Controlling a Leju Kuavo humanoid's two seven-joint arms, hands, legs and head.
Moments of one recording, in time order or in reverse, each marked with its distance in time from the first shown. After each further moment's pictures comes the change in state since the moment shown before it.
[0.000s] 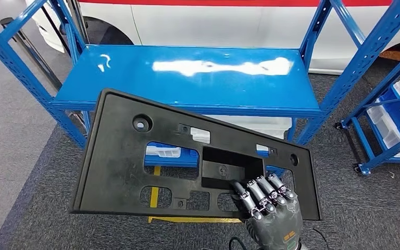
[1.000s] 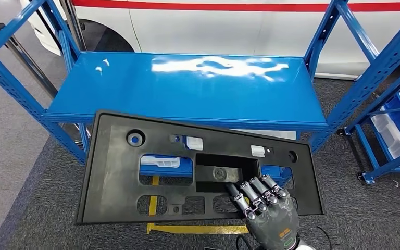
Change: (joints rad) left arm 0.000 0.001 -0.007 0.000 0.000 -0.016 -0.004; right arm 0.007 0.034 -0.070 0.044 0.000 0.000 -0.125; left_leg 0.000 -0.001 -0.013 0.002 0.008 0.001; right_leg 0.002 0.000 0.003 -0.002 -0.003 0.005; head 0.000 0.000
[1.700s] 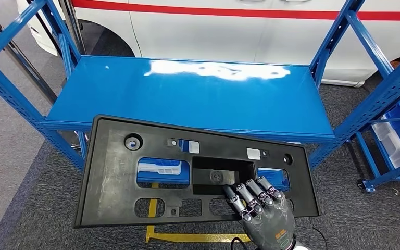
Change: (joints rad) left arm 0.000 0.001 -0.010 0.000 0.000 0.000 0.000; right arm 0.000 -0.003 0.008 0.022 0.000 0.000 -0.028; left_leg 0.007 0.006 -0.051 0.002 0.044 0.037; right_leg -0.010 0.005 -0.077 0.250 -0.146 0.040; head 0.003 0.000
